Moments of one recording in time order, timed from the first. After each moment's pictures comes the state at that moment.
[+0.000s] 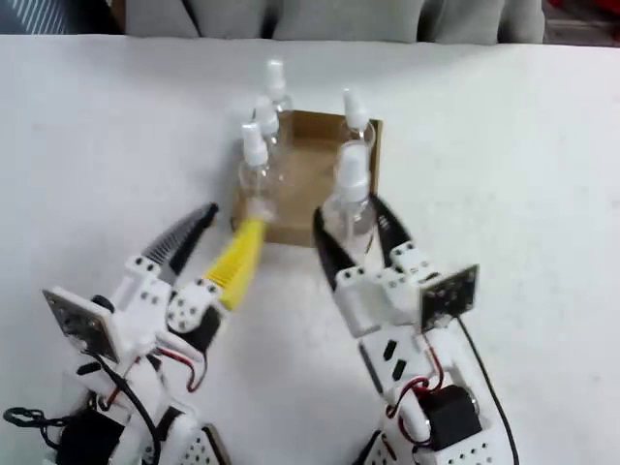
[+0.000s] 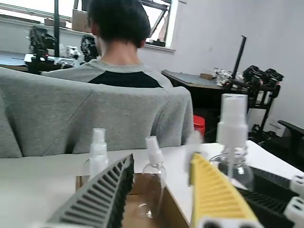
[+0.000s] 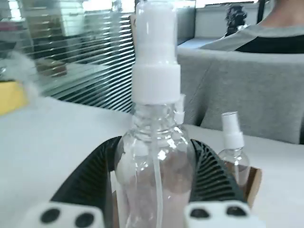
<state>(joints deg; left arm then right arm) 19.0 -104.6 69.0 43.5 11.8 -26.8 -102.5 81.4 26.0 -2.5</state>
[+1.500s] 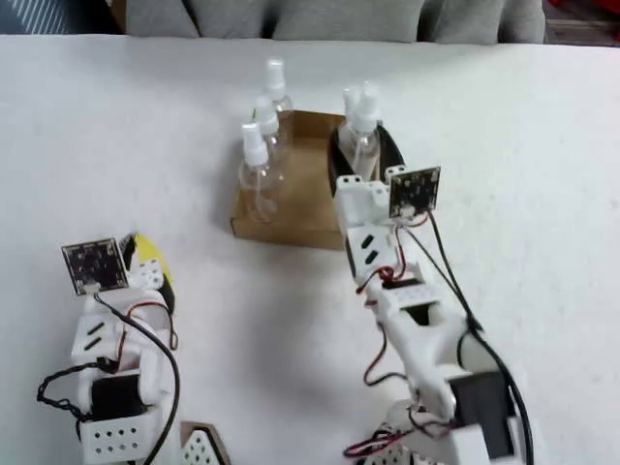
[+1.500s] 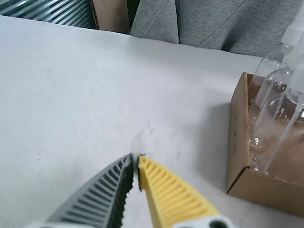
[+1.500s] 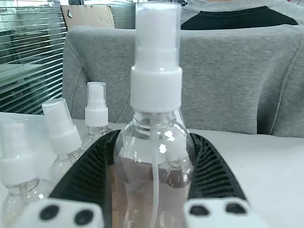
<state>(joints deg) -13.8 -104.0 97.0 40.1 6.5 -15.4 -10.5 66.1 -50.6 -2.5</state>
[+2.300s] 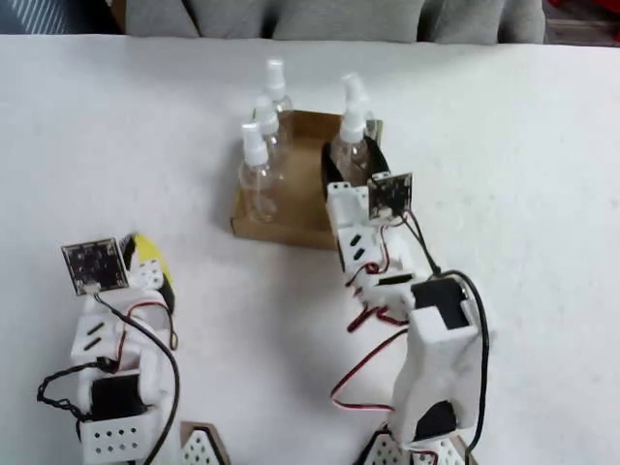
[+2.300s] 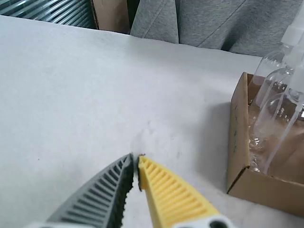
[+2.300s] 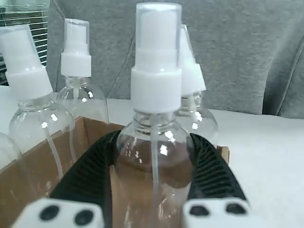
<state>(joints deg) -13.8 -104.0 97.0 40.1 6.5 -15.4 22.4 53.8 -70.0 0.8</state>
